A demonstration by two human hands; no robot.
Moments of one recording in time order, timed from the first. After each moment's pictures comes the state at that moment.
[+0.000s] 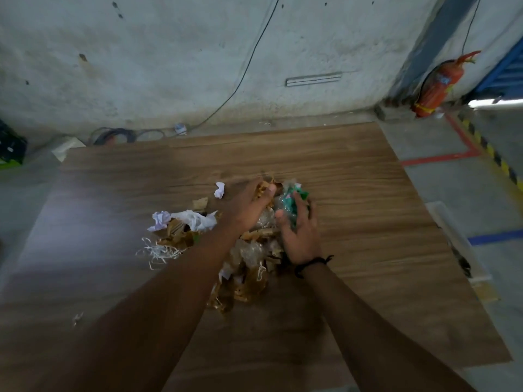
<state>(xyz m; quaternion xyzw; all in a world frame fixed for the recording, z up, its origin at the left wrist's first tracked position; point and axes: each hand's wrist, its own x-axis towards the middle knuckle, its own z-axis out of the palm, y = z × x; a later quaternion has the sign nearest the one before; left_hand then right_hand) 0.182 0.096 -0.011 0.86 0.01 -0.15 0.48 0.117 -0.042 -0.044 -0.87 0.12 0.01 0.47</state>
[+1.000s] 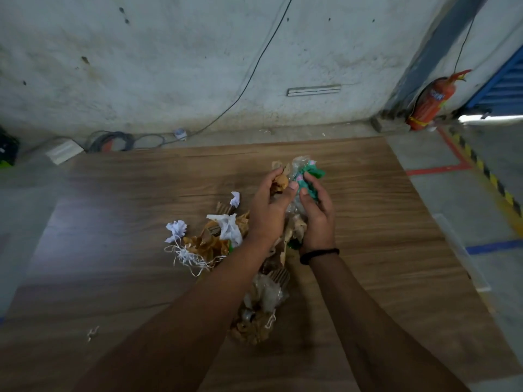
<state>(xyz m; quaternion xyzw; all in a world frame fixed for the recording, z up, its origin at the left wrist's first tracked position) 0.166 0.085 0.040 0.69 0.02 0.00 0.72 0.150 -0.003 0.023 -0.60 0.10 -0.15 0.78</state>
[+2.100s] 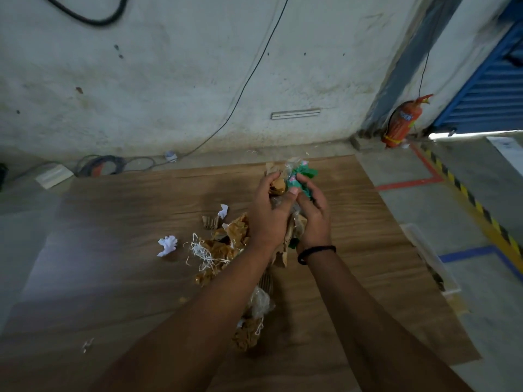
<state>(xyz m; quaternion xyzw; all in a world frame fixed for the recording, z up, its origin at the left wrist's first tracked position) 0.145 0.054 0.090 0.73 -0.02 0.07 0.68 0.135 -0.026 0.082 -0.59 0.09 -0.16 0.79</state>
